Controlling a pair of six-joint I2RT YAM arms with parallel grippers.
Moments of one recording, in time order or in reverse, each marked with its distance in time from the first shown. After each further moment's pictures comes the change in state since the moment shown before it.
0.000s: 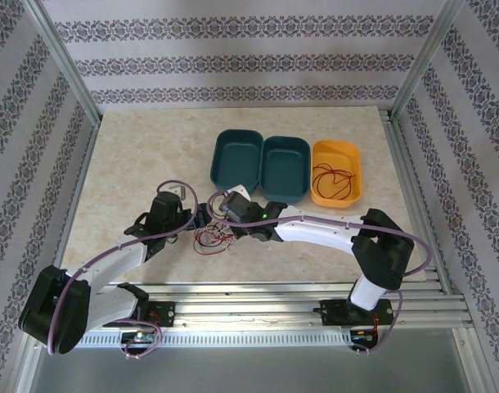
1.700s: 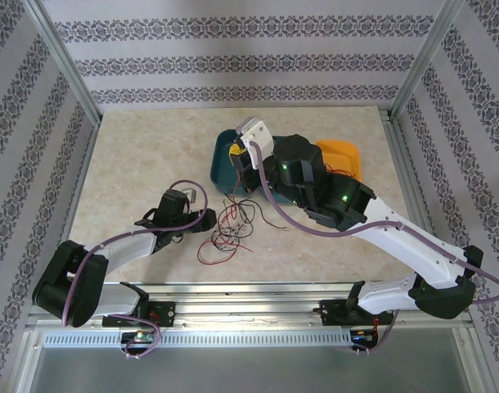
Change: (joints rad) left arm 0.001 0.177 0.031 0.052 0.128 0.054; right arm 0.001 -0.370 0.432 -0.012 -0.073 -0.472
